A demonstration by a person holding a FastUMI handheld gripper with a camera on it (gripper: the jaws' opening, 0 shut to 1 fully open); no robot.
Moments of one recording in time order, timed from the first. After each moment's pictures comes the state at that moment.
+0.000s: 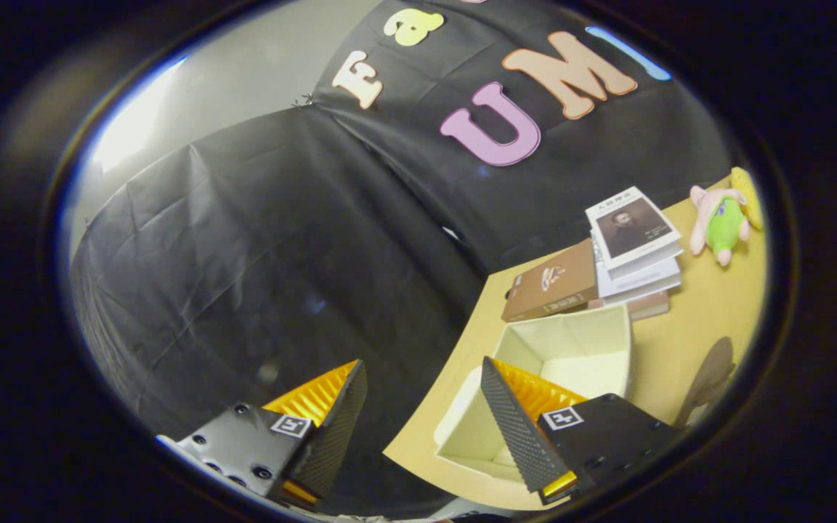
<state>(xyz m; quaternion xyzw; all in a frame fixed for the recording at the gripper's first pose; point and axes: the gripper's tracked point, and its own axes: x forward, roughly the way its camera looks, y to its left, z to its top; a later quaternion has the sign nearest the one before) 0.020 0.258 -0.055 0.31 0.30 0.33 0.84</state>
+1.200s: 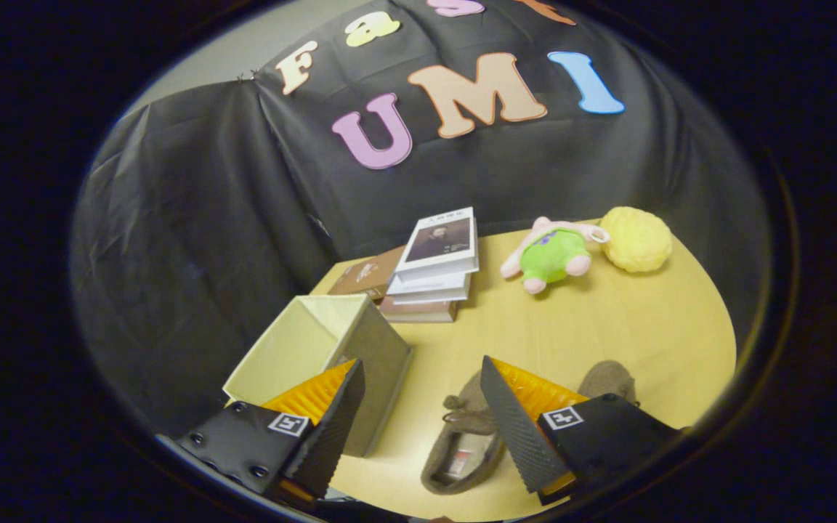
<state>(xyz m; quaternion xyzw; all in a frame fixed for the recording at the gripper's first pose) 0.041 0.014 -0.188 0.13 0.35 0.16 0.91</state>
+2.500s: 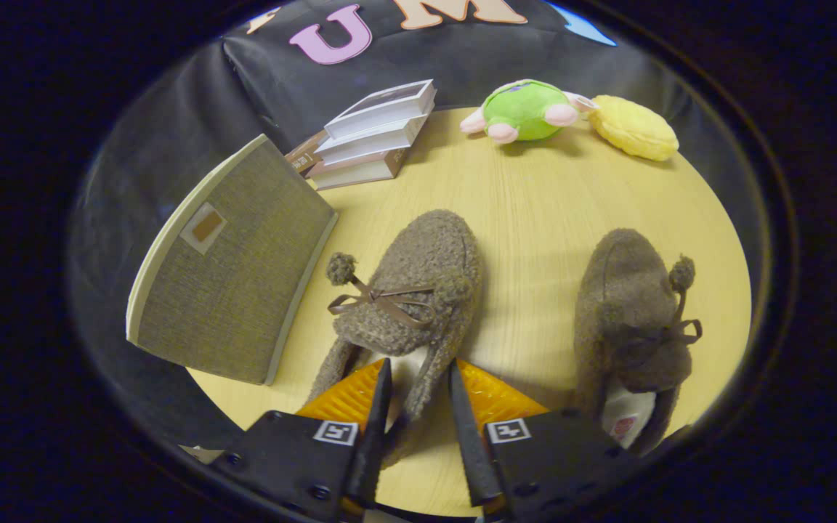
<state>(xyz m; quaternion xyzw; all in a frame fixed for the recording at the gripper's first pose) -0.014 -0.007 -0.354 0.07 0.53 0.15 0.83</state>
